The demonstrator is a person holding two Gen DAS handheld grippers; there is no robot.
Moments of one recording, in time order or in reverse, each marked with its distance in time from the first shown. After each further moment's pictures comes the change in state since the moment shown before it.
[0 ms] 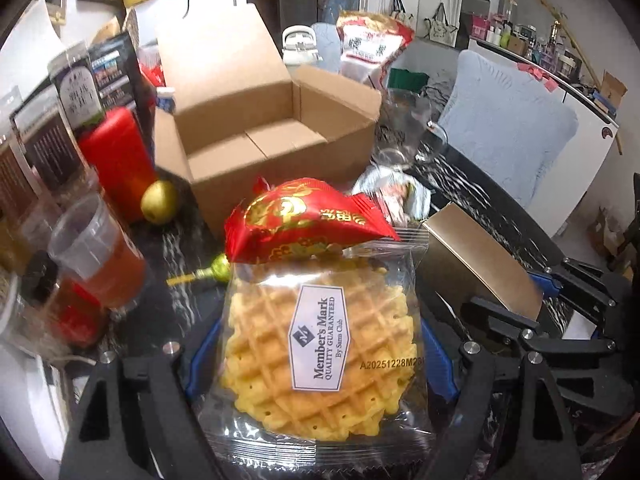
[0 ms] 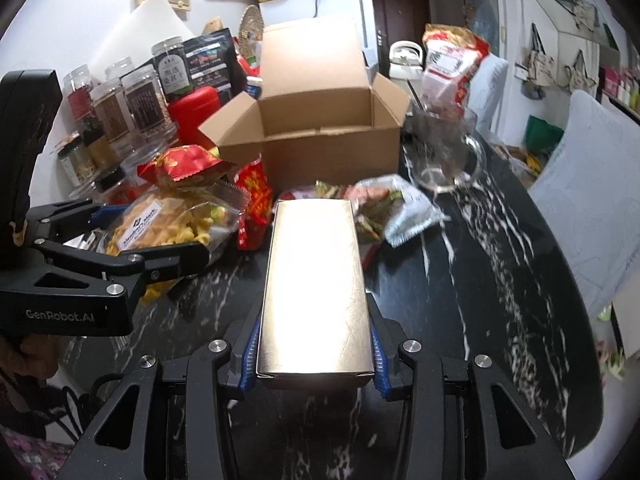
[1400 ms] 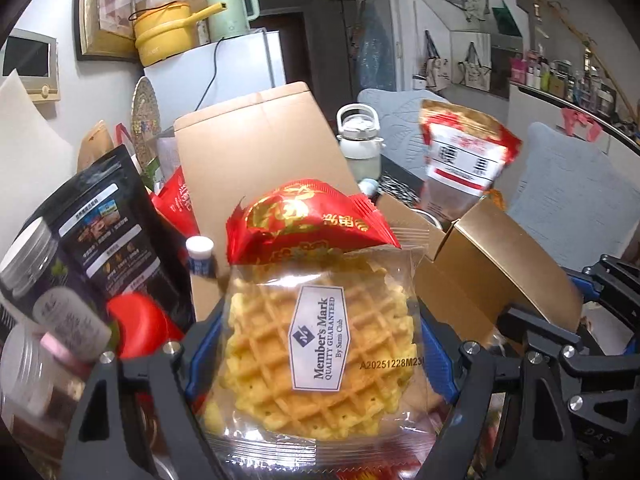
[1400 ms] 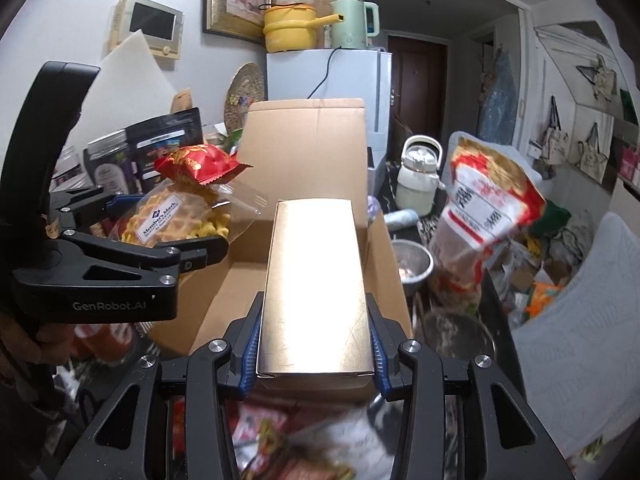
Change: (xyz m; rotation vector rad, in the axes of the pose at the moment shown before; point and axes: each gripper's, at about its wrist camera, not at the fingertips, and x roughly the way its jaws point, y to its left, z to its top) left arm 0.072 0.080 0.196 0.012 -0.182 0.150; right arm 0.073 -0.030 0.196 -0.133 -0.190 -0.030
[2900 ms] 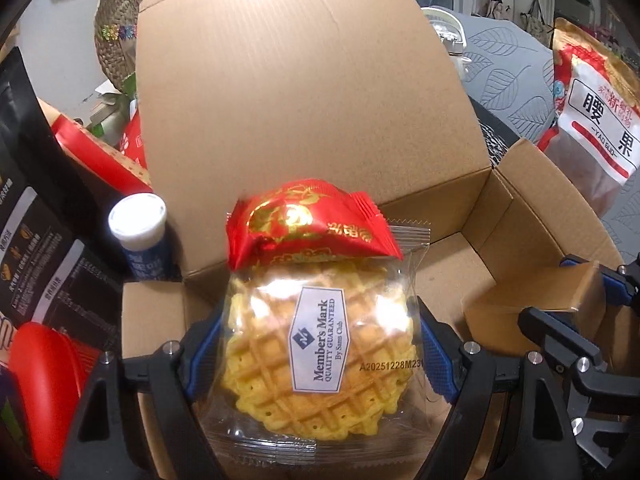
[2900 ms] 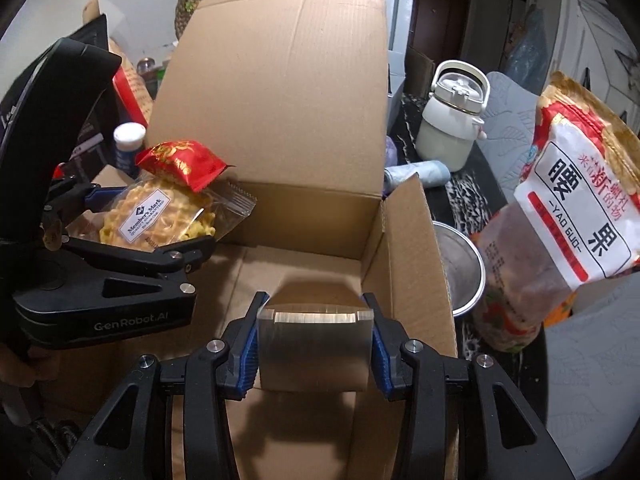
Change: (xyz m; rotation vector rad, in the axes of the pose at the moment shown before) left arm 0.183 0.035 0.020 -0.092 0.286 0.104; right arm 0.176 -0.025 0.035 -0.037 0.293 -0.020
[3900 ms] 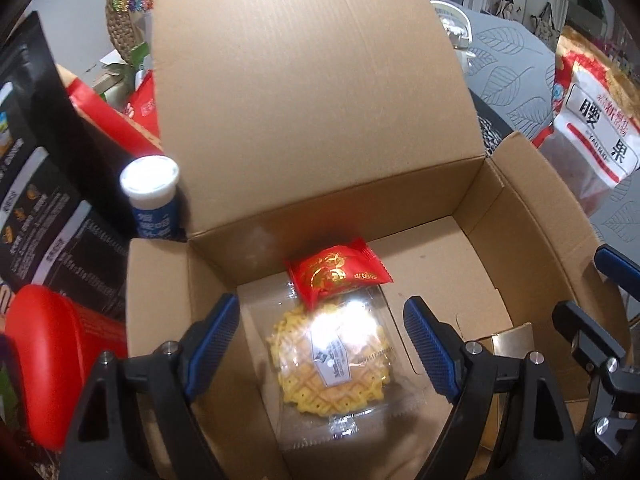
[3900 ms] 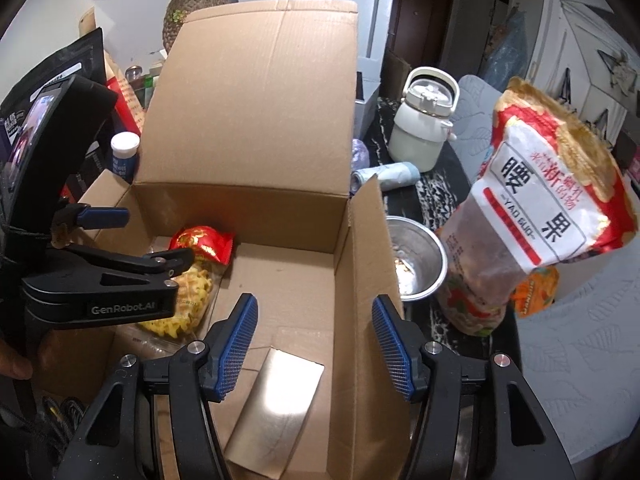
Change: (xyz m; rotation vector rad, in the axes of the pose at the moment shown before) left arm -0.012 0.015 -0.006 -0.058 0.064 -0.038; right arm -0.029 -0.005 -0.010 0.020 -0.019 -0.070
